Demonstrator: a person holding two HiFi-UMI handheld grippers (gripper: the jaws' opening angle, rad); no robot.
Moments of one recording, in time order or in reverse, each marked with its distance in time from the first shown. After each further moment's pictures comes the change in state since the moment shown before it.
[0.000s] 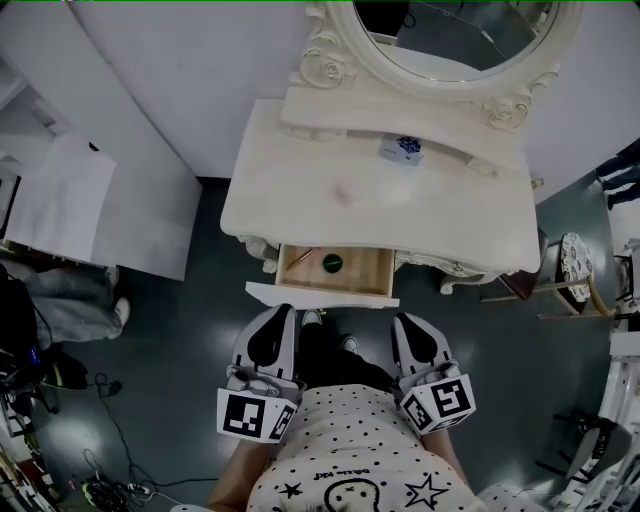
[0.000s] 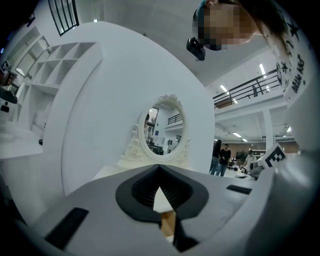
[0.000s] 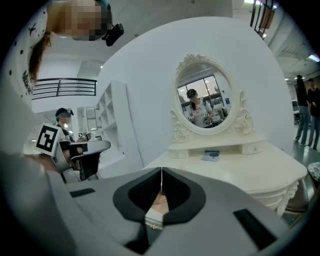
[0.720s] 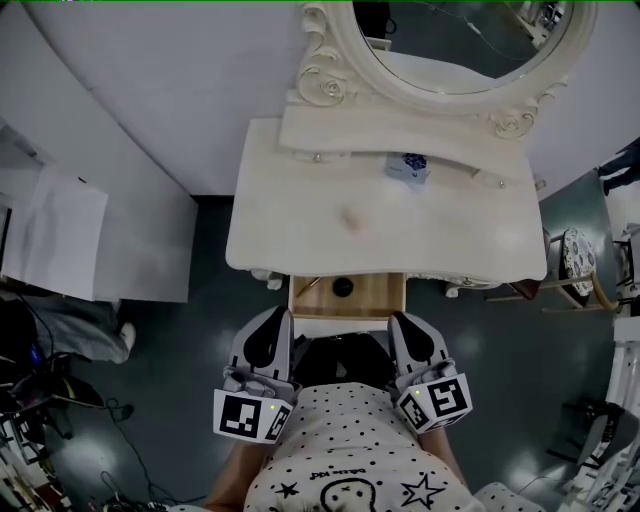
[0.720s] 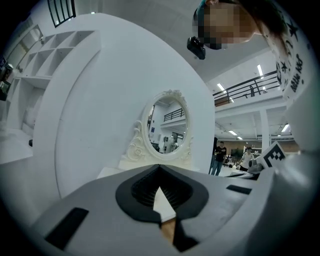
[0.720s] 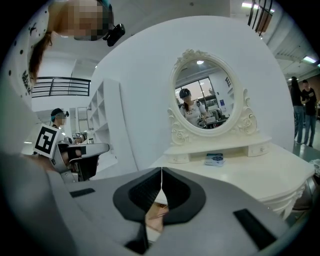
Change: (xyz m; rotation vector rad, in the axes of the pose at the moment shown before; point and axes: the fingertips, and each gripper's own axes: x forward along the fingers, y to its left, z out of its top) left arm 0.054 0.070 0.015 0.011 0.042 -0.060; right arm 0.079 0.006 0.029 0.025 -0.024 -0.058
